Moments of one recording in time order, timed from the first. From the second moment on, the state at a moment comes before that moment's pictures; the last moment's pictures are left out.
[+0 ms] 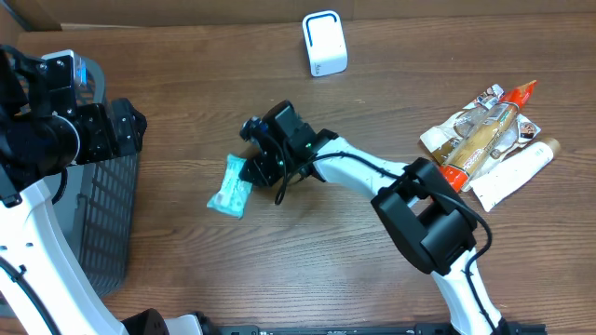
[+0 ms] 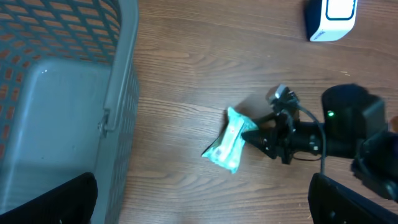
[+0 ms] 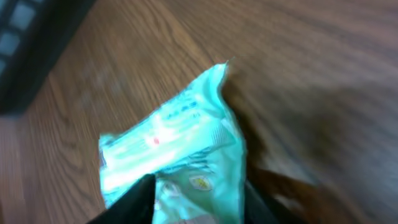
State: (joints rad) left arm 0.37 1.51 2.15 -1.65 0.22 0.12; right arm 0.74 2.27 1.58 -0.25 -0.54 0.16
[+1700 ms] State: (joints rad) left arm 0.37 1.51 2.15 -1.65 0.22 0.12; right arm 0.37 2.04 1.58 -0.80 -0.42 -0.23
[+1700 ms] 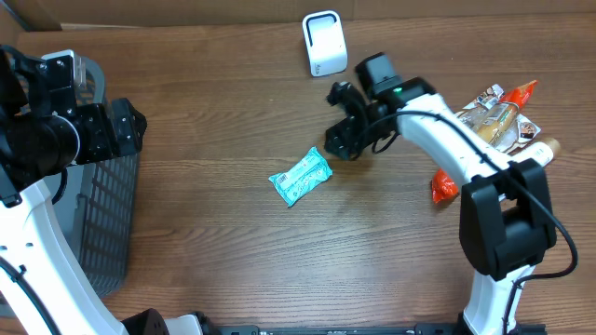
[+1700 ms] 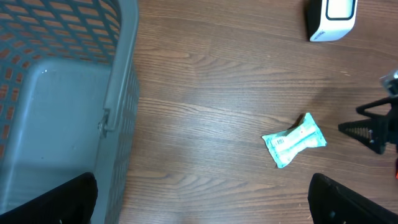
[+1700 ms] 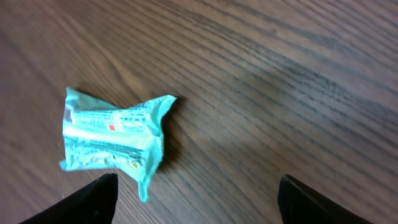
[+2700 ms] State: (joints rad) left arm 0.37 1.51 2.15 -1.65 0.22 0.12; right arm 0.48 2.30 1.57 -0.73 -0.90 -0.27
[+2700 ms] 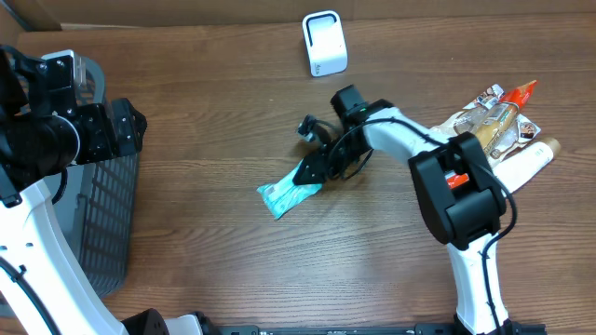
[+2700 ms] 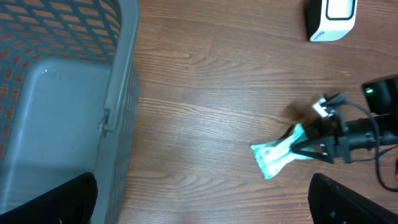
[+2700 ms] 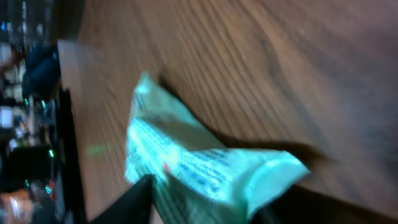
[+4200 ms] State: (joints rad) left arm 0.37 1.51 2.15 -1.65 0.22 0.12; right arm 0.21 1.35 1.58 -0.91 -0.71 -0.04
